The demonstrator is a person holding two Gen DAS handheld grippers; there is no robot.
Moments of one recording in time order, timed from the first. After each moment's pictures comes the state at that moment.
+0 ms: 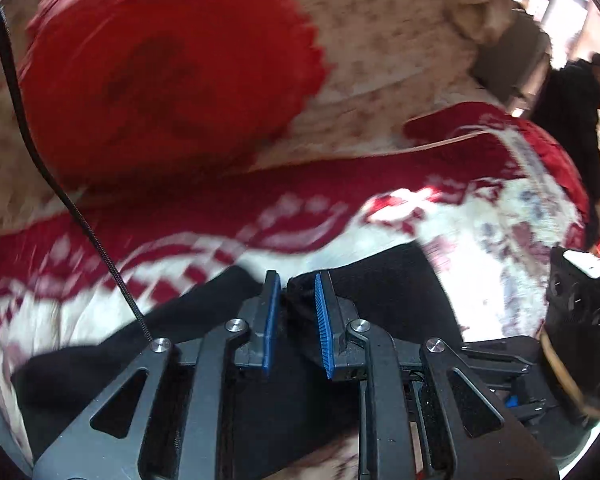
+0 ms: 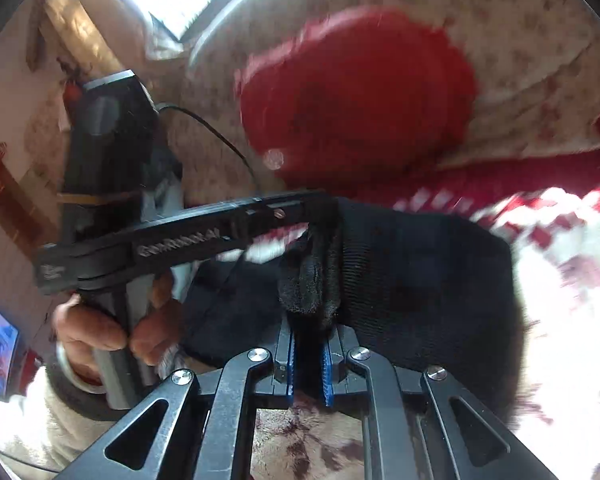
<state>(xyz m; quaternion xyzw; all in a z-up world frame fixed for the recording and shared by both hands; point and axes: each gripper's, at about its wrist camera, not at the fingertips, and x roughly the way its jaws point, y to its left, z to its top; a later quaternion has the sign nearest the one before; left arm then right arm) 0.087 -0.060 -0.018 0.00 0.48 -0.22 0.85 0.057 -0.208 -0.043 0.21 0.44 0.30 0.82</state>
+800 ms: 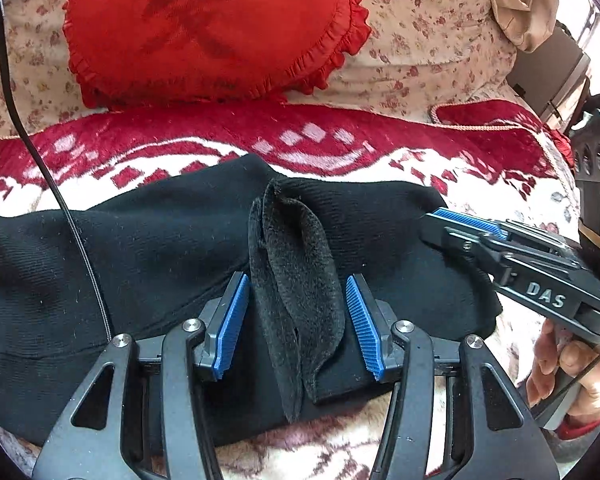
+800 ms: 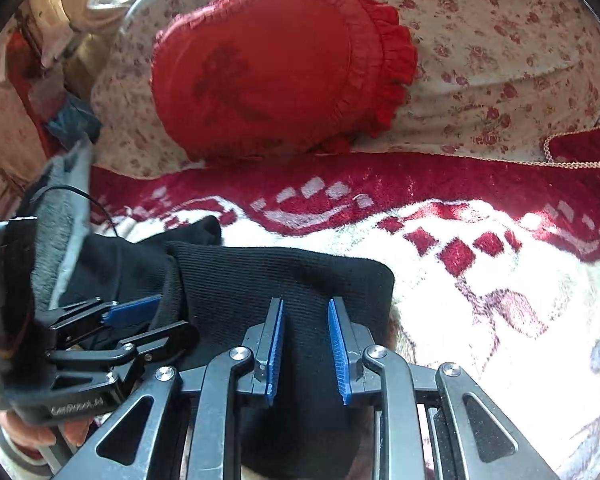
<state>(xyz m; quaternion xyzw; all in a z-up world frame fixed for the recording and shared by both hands) 0.045 -0.072 -0.068 -0.04 0.49 -0.16 0.86 0.091 -0.246 -0.068 0.09 0.49 0.18 0.85</state>
